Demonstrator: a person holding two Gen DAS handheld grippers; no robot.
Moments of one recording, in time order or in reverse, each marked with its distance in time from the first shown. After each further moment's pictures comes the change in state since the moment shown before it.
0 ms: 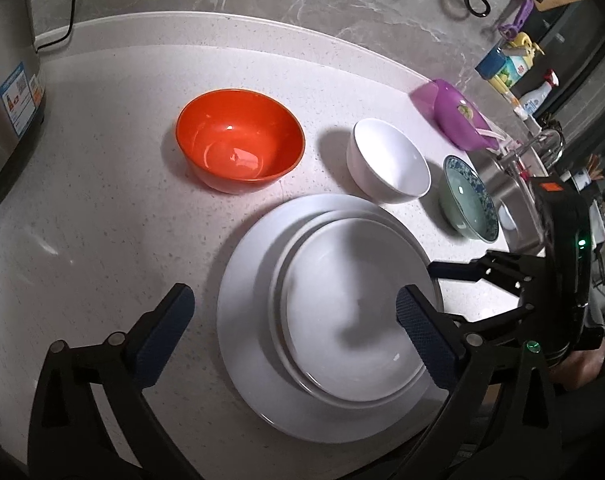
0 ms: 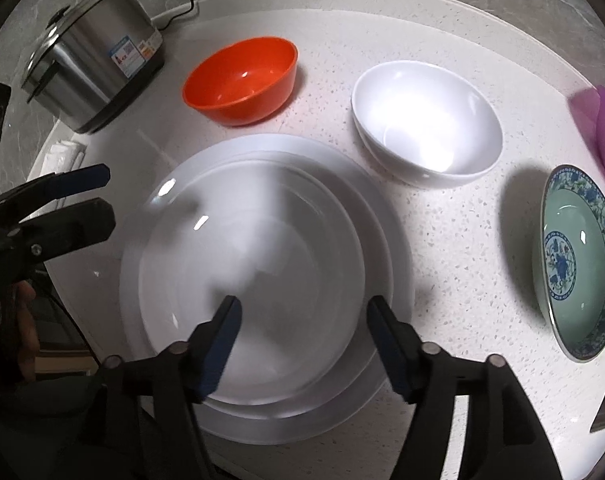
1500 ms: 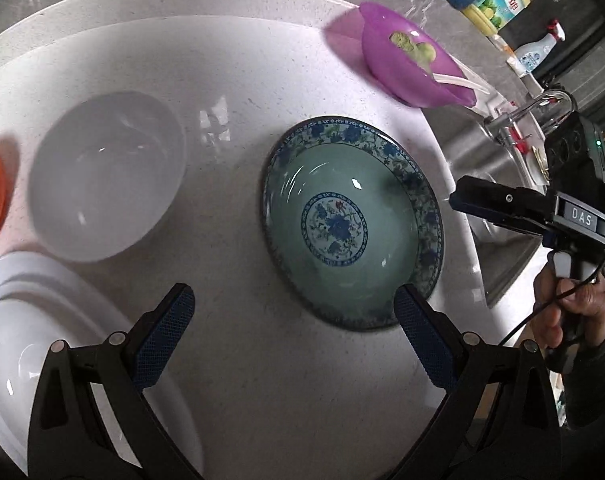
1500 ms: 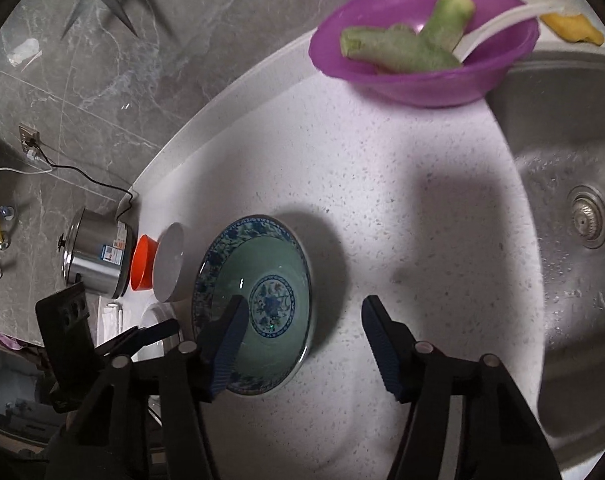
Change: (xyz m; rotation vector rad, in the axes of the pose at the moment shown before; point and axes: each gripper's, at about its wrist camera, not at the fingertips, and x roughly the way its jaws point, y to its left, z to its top) left arm 0.158 -0.252 0.059 0.023 0.159 -0.013; right arm -0.083 -0.326 -0.046 0.460 -0.204 0.335
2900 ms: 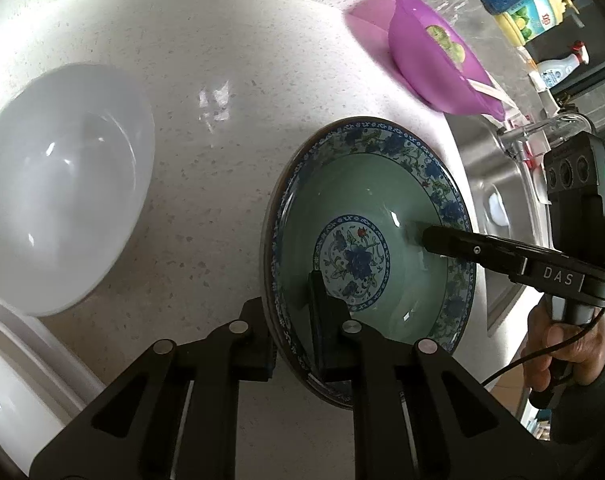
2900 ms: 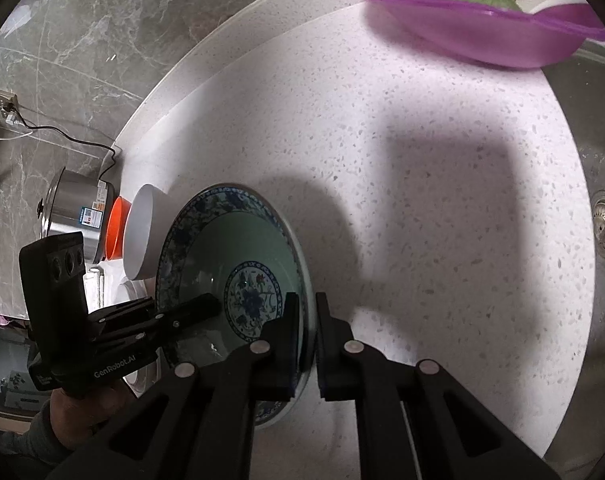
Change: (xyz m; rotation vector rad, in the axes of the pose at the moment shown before) left arm 0.049 0.009 0.027 -0.088 0.054 -0.033; right arm 0.049 0.004 0.012 -0.060 0.169 -0.044
